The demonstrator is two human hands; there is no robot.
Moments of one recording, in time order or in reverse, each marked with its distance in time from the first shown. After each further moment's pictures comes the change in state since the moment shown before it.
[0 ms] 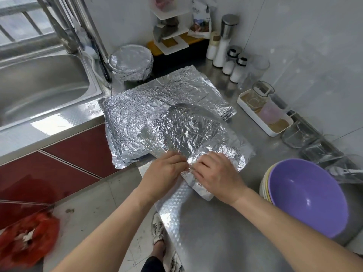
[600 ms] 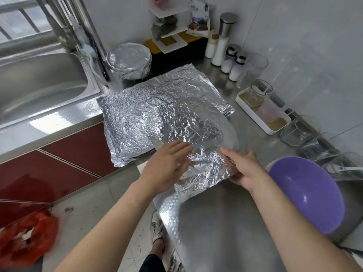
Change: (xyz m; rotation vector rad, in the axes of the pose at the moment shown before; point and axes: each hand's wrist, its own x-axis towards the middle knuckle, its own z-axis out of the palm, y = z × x) left_hand 0.014 0.009 -0.013 -0.041 -0.236 -0.247; right_hand 0.000 0.040 -0.020 1.287 0.070 1.722
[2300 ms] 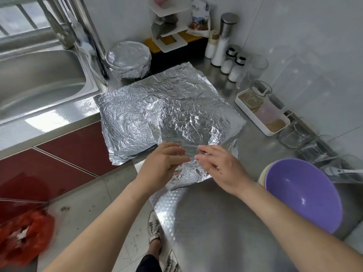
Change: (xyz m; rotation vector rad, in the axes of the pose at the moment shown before) left_hand 0.001 -0.018 0.012 -0.106 0.175 0.100; right_hand -0.005 0.015 0.009 -1.037 -0.334 -1.168
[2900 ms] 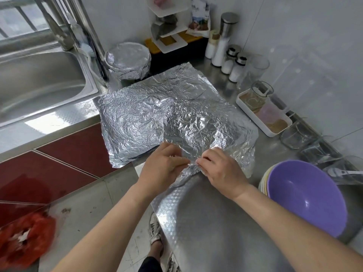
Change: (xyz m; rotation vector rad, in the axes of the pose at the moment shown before) left_hand 0.002 0.002 0.002 0.063 0.063 0.022; right_hand 0.004 -0.003 0.012 -0.442 0.228 -0.314
